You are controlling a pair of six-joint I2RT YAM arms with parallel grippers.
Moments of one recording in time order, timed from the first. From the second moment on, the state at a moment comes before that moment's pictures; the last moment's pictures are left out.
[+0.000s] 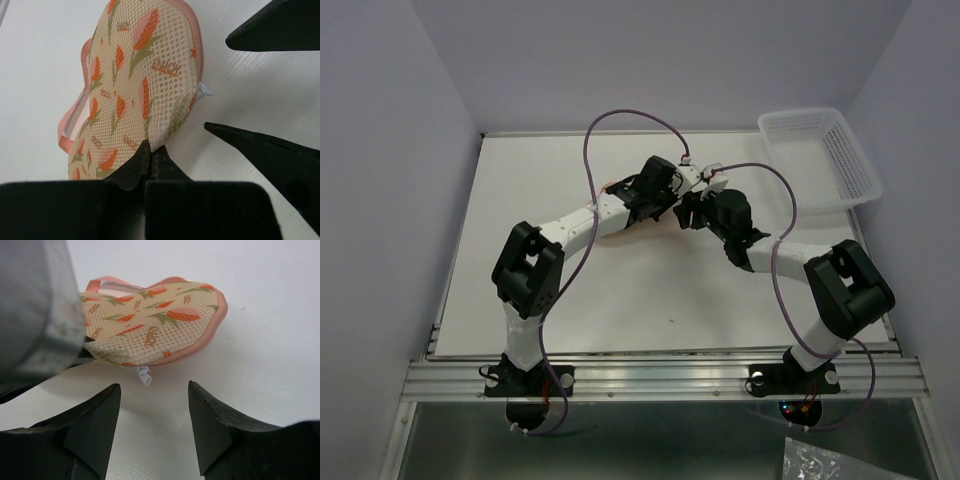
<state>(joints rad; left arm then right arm) -0.73 1.90 1.51 -0.35 -0.12 0.34 0.50 1.63 0.81 0.56 0.01 0.20</state>
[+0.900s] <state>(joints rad) -0.75 1.83 1.45 -0.33 -0.05 0.34 0.50 1.63 0.74 0.77 -0.04 0.20</state>
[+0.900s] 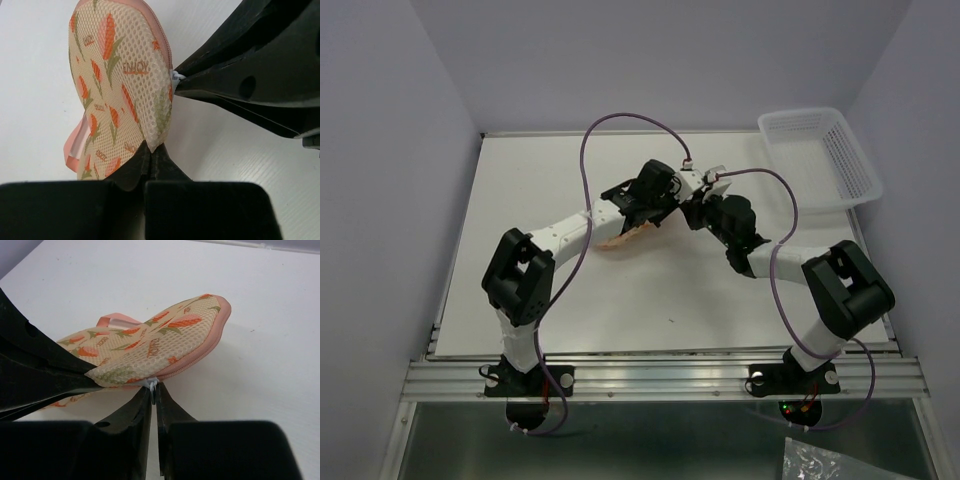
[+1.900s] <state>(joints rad) -0.75 1.43 0.98 -0.10 0.09 0.53 0.37 1.67 0.80 0.51 -0.42 0.07</state>
